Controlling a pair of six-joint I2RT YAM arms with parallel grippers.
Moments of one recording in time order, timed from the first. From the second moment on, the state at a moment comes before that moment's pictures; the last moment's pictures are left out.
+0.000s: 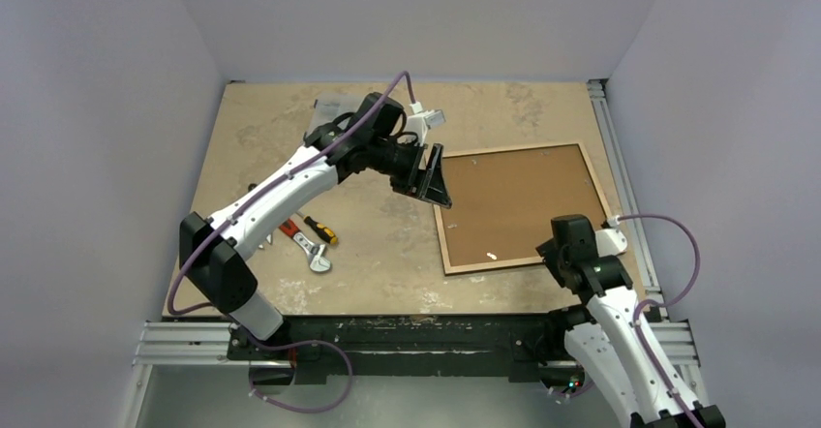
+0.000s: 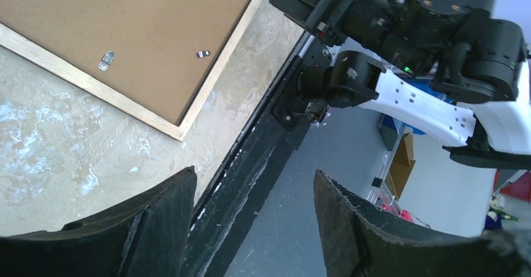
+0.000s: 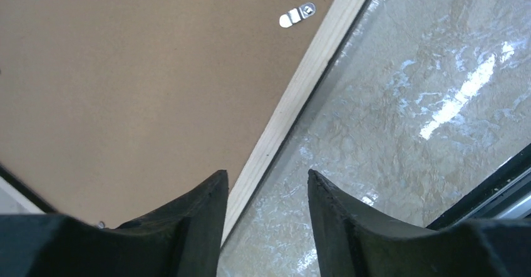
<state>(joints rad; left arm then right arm) -0.69 1.61 1.56 -0.73 0.67 -0.43 0.22 0.63 0.51 -0.90 0.41 1.16</state>
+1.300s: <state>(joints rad) -0.80 1.56 1.48 -0.68 0.64 -0.36 0.07 0.78 0.33 -0.58 0.30 1.30</state>
